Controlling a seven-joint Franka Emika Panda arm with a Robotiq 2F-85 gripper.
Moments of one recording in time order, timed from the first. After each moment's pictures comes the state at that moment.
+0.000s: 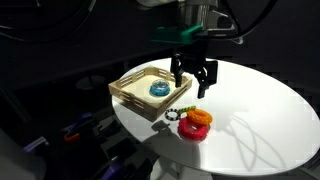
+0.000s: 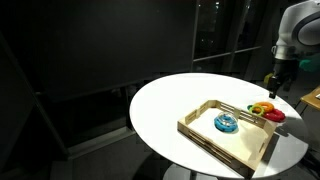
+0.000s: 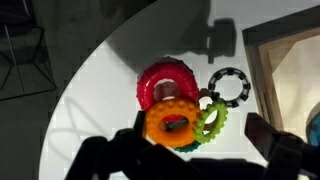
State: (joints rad) arm -0.11 0.07 -0.13 -2.40 -0.20 2.36 0.06
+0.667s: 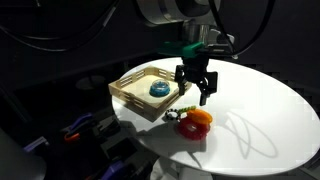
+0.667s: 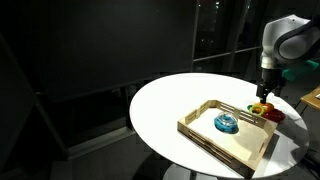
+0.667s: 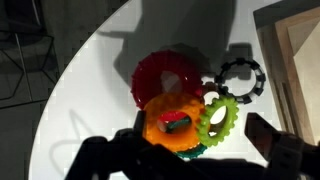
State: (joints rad) arm -0.08 0.24 -0.13 -2.29 -0.25 2.36 0.15
